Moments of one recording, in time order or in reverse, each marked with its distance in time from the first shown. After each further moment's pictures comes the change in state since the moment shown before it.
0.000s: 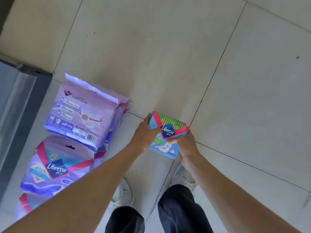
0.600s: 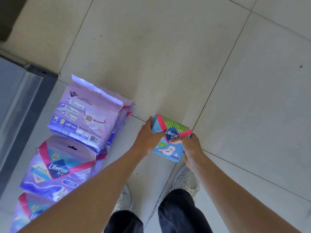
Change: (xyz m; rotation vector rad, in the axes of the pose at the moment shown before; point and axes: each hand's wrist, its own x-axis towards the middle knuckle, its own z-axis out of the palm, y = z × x) left_hand -0.003 0.003 0.001 0.052 0.030 -0.084; right_hand 0.004 -0.011 0.001 -0.109 0.083 0.075
